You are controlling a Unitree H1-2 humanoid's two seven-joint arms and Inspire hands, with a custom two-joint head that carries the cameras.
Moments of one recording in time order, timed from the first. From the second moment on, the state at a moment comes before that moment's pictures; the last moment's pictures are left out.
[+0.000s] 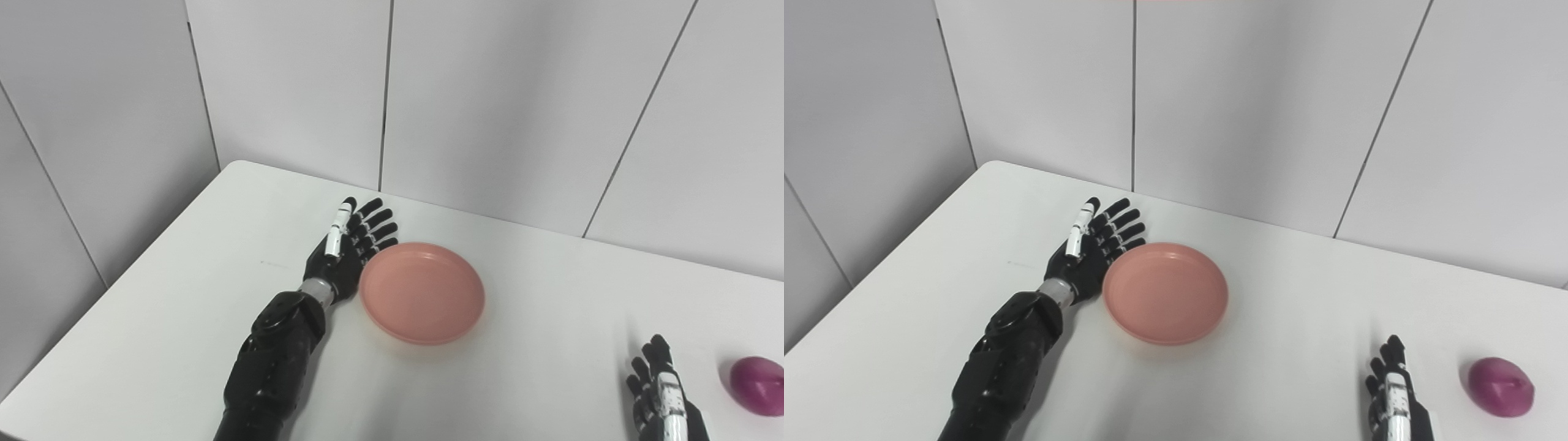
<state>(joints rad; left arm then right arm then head) -0.47 0.06 0.20 0.29 -0.47 0.34 -0.09 0.00 -0.01 -0.04 -0.34 0.10 0.35 -0.02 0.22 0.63</state>
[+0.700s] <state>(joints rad) -0.43 -0.03 0.09 0.19 -0.43 0.41 -0.08 0.00 0.03 -0.02 -0.34 0.06 0.35 -0.04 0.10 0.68</state>
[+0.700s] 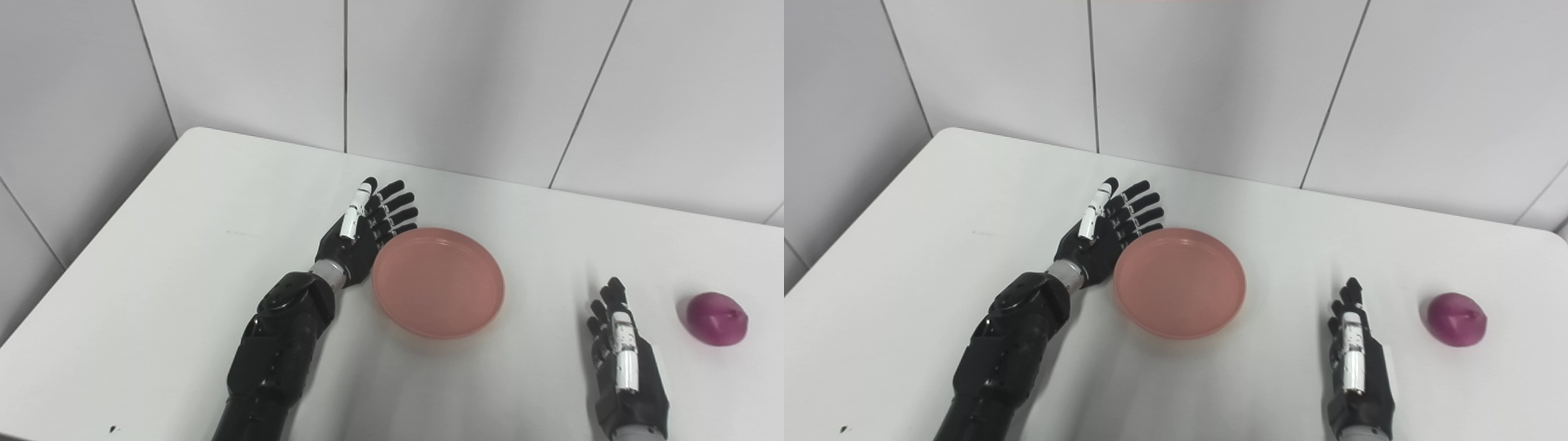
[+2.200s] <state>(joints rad) -0.38 -0.12 0.02 0.11 -0.40 0.45 -0.06 -0.02 0.09 -0.01 -0.35 0.00 0.39 -0.06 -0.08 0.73</state>
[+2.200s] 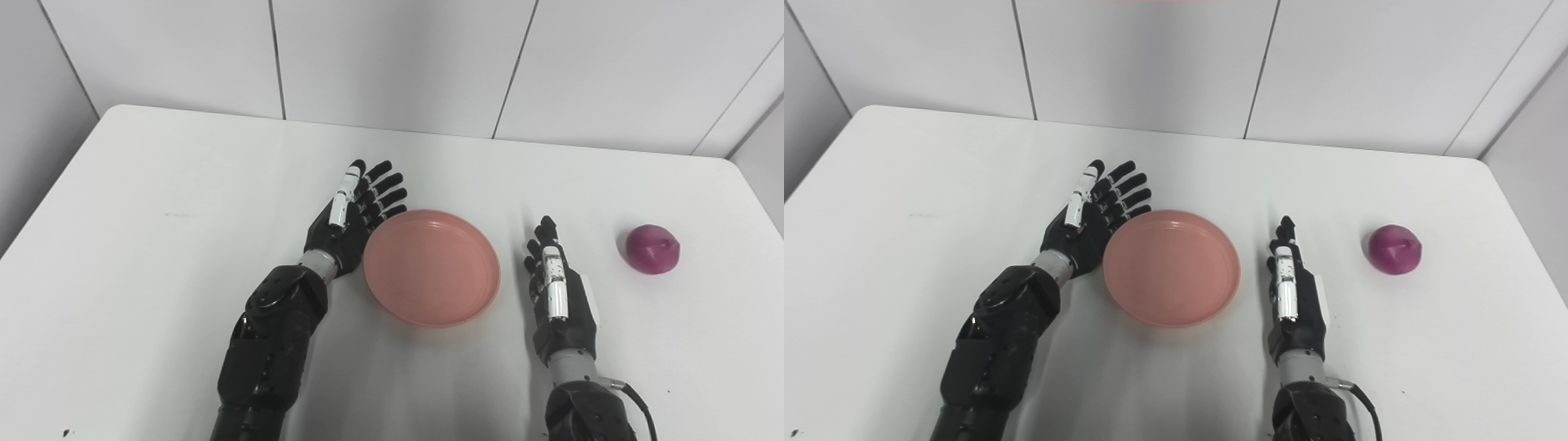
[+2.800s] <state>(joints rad) -0.37 -0.11 0.04 0.11 -0.39 0.44 -0.11 -0.15 -0.05 -0.03 -0.47 -0.14 0.44 -0.06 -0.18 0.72</state>
